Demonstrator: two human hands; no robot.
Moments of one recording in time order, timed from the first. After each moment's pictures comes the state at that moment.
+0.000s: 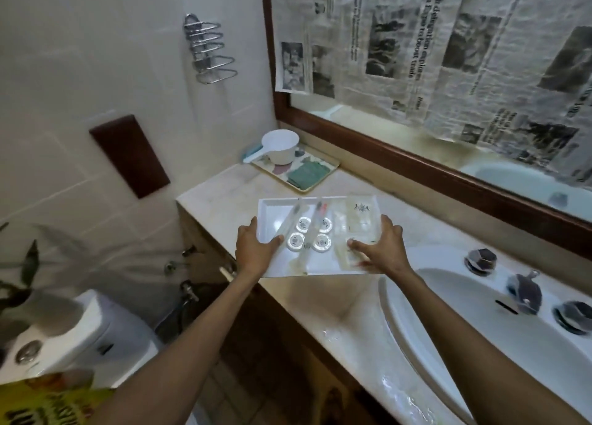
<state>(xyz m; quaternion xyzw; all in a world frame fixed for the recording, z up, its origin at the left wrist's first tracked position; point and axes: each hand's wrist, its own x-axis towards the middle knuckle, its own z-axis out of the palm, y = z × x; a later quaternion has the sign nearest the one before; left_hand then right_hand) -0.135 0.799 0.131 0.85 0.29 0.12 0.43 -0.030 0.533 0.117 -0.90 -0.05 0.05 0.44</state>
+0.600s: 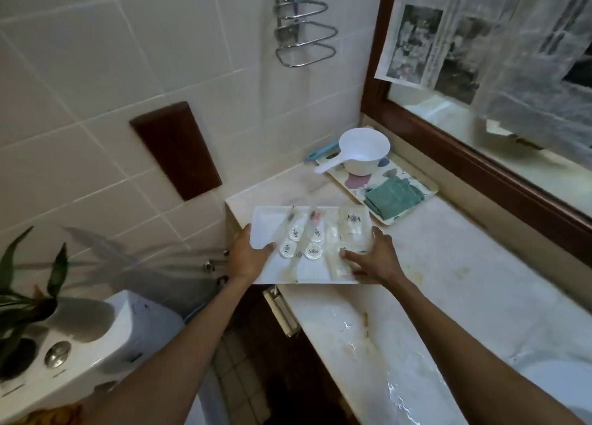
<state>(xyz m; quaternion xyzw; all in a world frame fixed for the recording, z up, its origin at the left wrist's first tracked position) -0.040 1.030 0.063 0.78 0.41 0.12 0.45 0.120 0.791 0.043 -0.90 -0.14 0.18 0.38</state>
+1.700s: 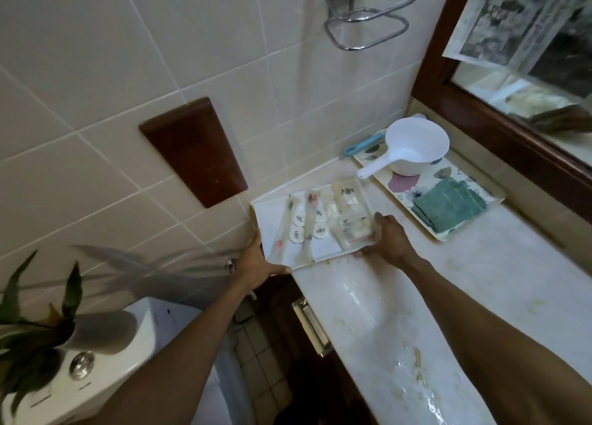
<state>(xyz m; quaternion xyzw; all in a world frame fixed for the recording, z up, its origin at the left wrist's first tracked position) -0.032 1.148 -0.012 0.77 0.38 -0.02 0.51 0.196 0.907 -0.001 -0.91 -0.23 0.25 0.26</state>
